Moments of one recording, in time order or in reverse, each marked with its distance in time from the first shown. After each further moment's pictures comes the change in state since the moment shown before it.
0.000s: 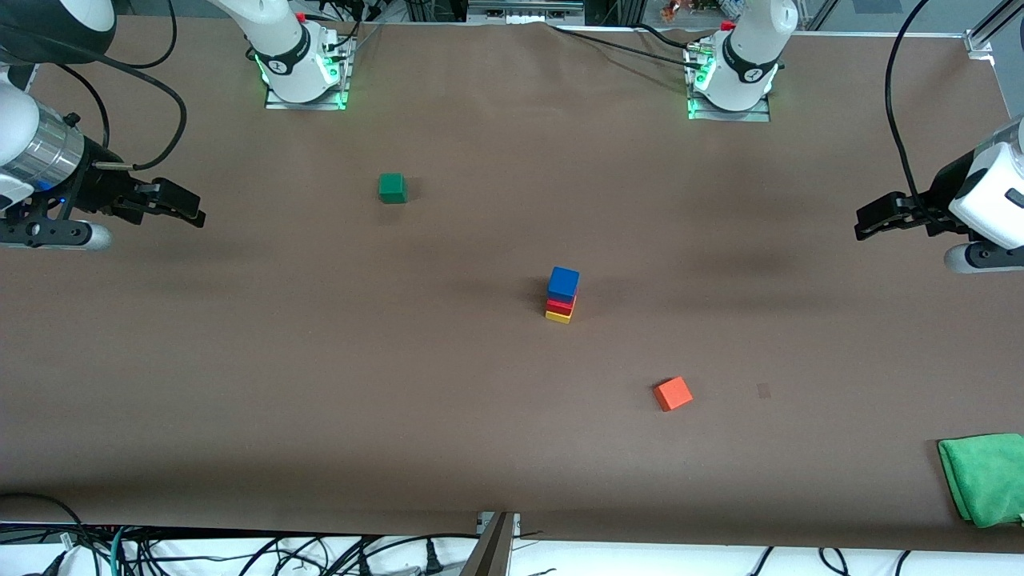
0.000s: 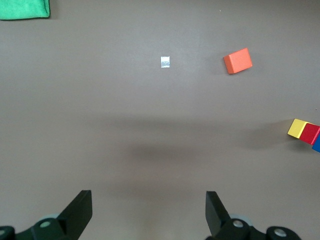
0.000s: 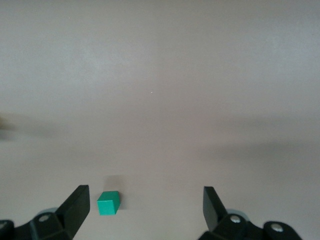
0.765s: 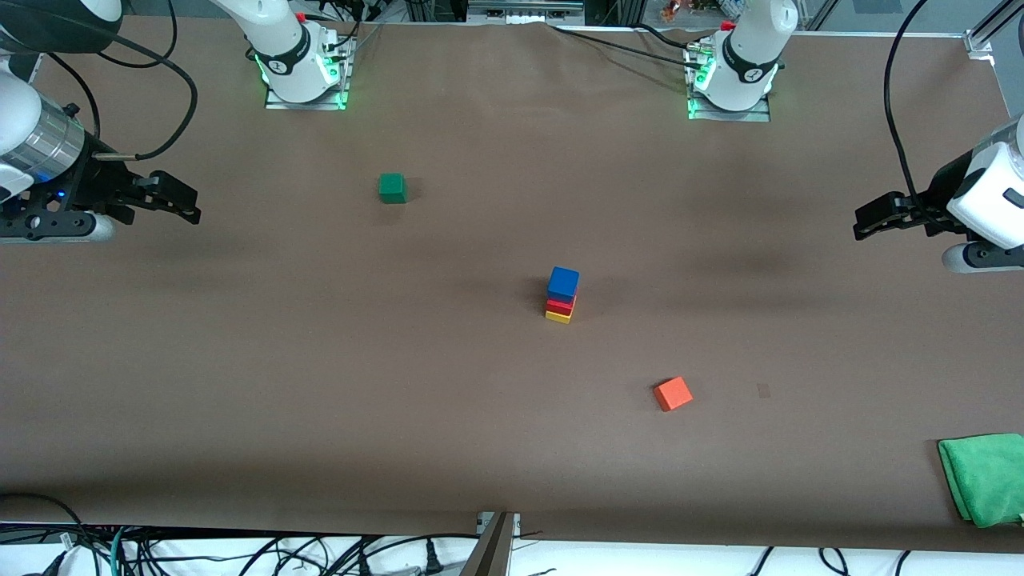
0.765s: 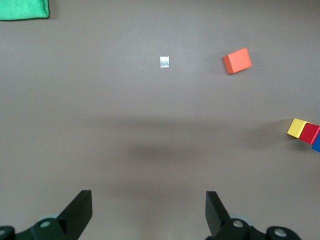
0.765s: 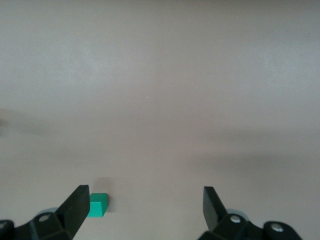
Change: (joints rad) left arm -0.002 0.000 0.000 0.000 0.000 0.000 0.000; right arm -0.035 -0.012 0.055 0.007 -0.043 0.014 -0.046
